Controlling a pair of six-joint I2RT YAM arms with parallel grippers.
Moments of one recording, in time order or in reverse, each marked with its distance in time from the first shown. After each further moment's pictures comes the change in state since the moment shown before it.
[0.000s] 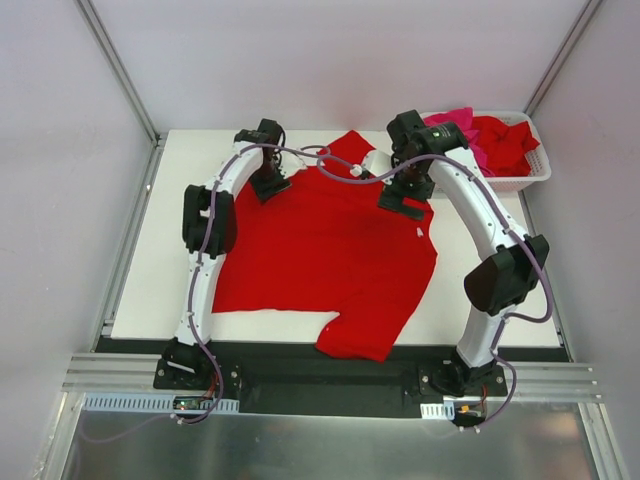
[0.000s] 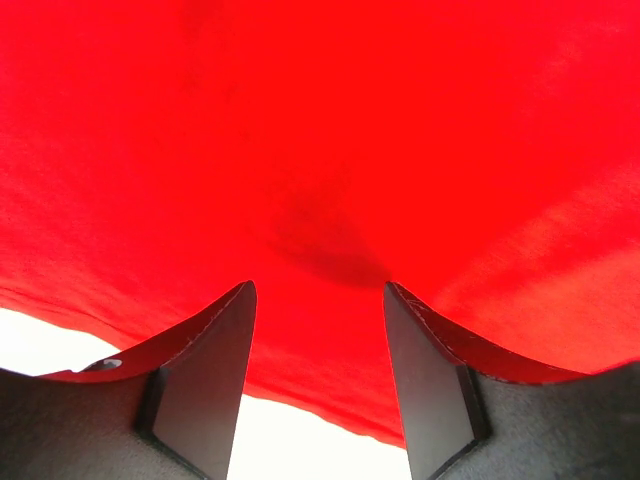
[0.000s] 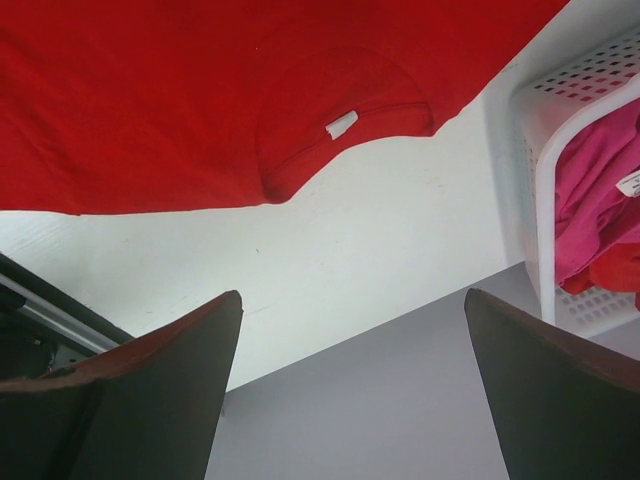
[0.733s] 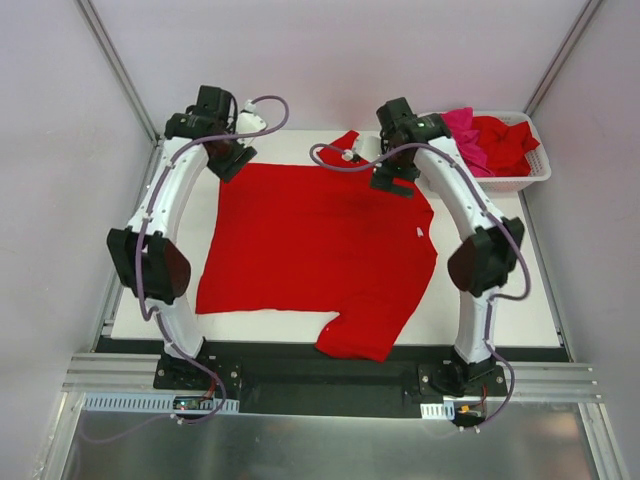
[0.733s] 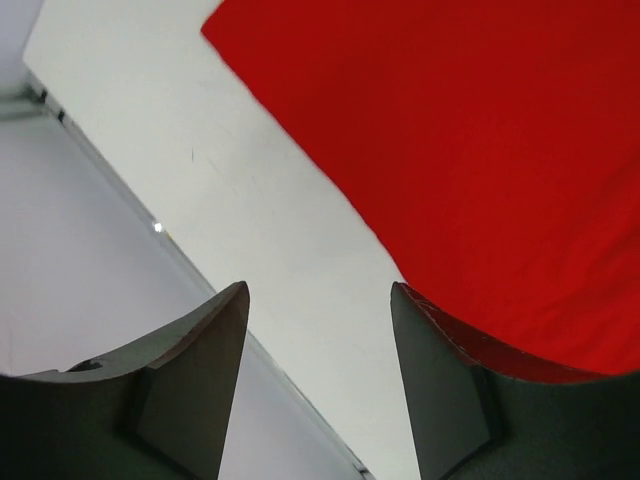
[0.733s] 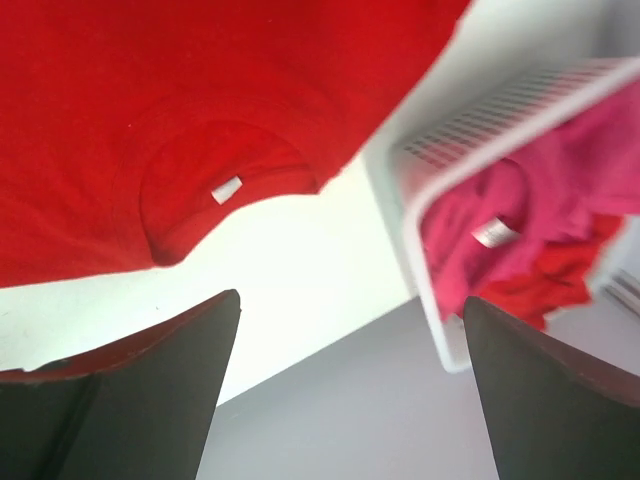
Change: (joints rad) left arm 0.081 -0.669 -0.346 0.006 -0.085 -0.205; right arm -0.019 0.212 0.167 0.142 0.082 -0.080
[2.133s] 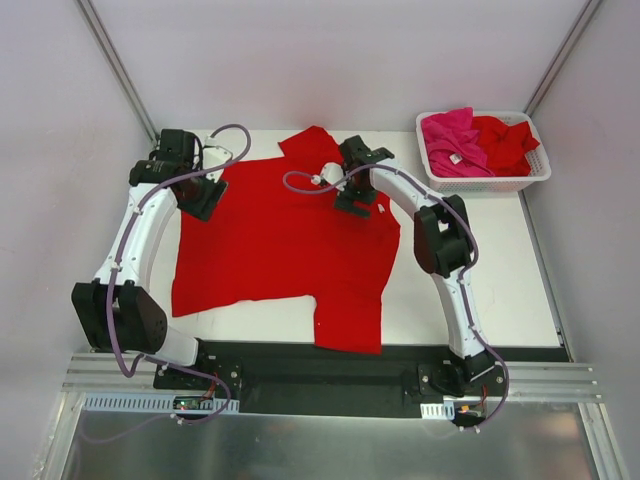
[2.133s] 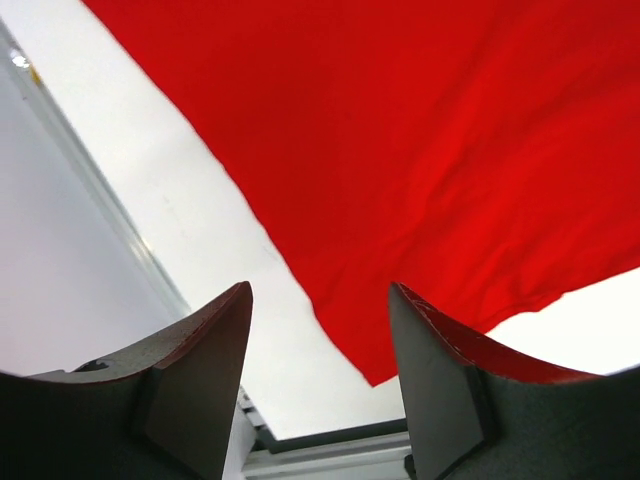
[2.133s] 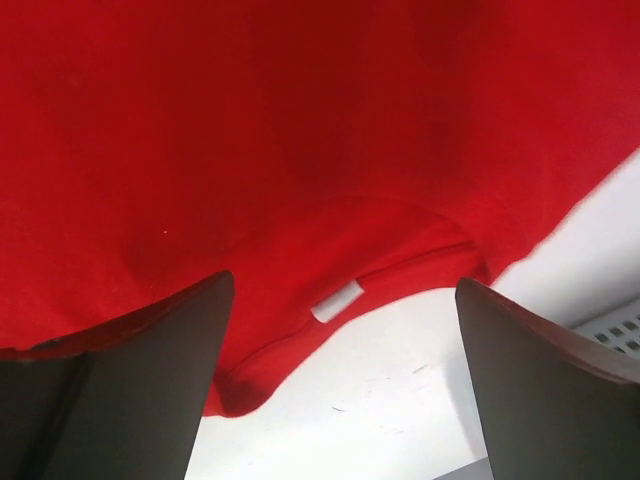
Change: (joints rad) left arm 0.134 -0.348 -0.474 0.094 0.095 -0.150; right arm 0.082 0.285 -0.079 0.365 -0.098 0.125
